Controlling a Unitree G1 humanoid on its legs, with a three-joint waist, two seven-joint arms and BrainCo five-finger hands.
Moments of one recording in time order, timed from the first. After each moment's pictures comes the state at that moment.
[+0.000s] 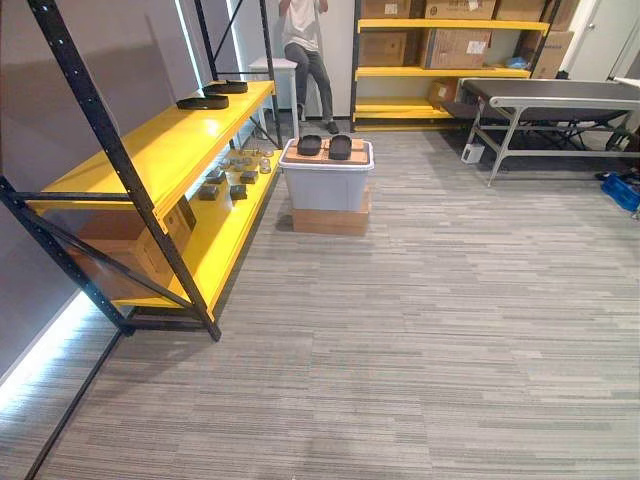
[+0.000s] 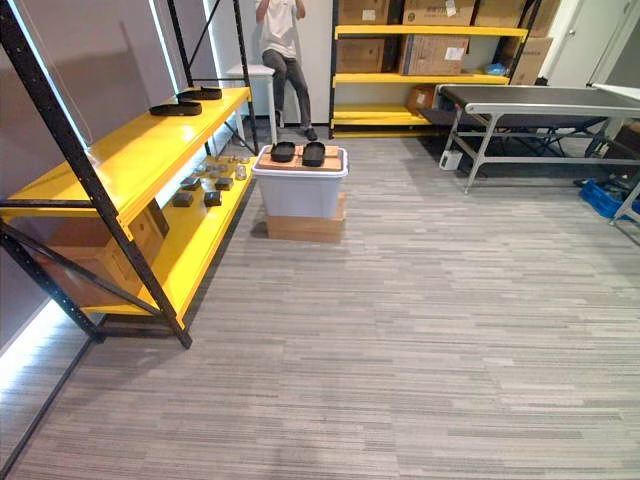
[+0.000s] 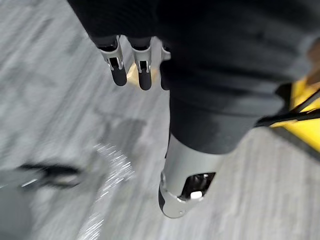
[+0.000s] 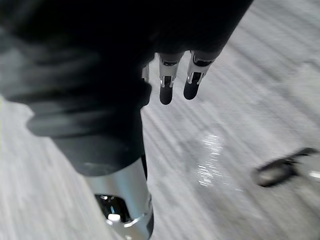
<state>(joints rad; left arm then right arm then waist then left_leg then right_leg) 0.07 0.19 0.40 1.06 -0.02 -0.03 0.06 0.03 -0.22 -0.67 1.08 0.15 0.01 -0.04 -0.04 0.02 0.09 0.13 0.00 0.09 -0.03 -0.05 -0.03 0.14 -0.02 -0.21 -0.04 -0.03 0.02</state>
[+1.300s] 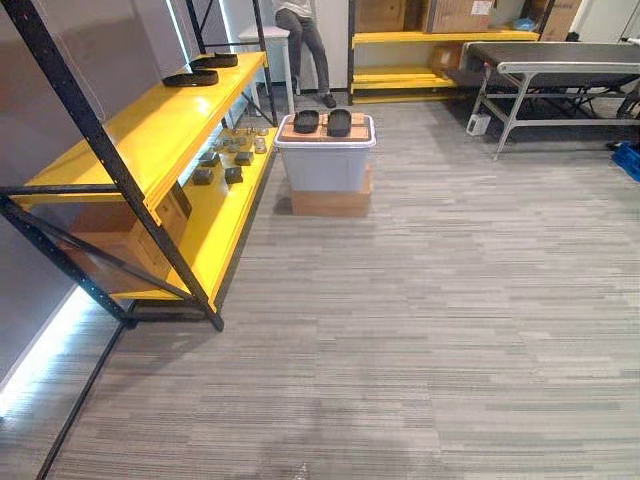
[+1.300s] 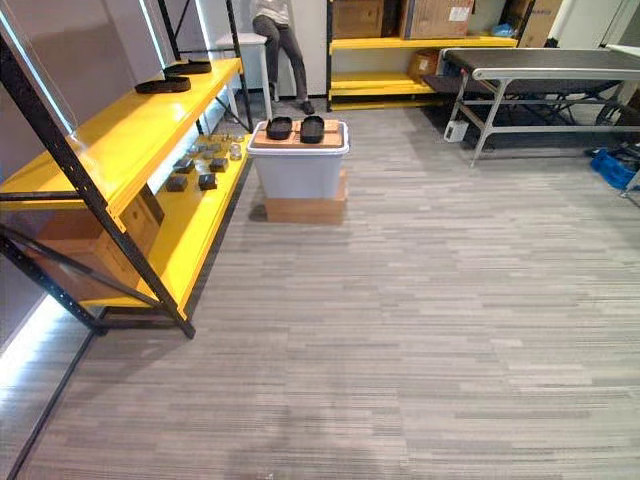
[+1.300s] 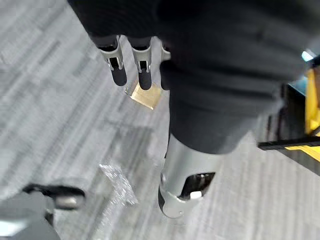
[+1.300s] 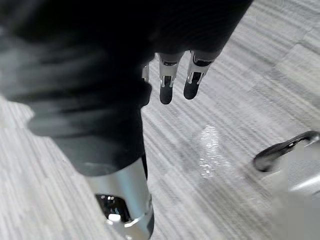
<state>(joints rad) 0.10 0.21 0.40 1.11 -0.05 -0.01 0.04 -0.03 -0.21 -0.70 1.16 0.19 0.02 -0.02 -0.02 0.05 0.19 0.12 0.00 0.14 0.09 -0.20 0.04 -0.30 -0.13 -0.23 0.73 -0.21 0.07</state>
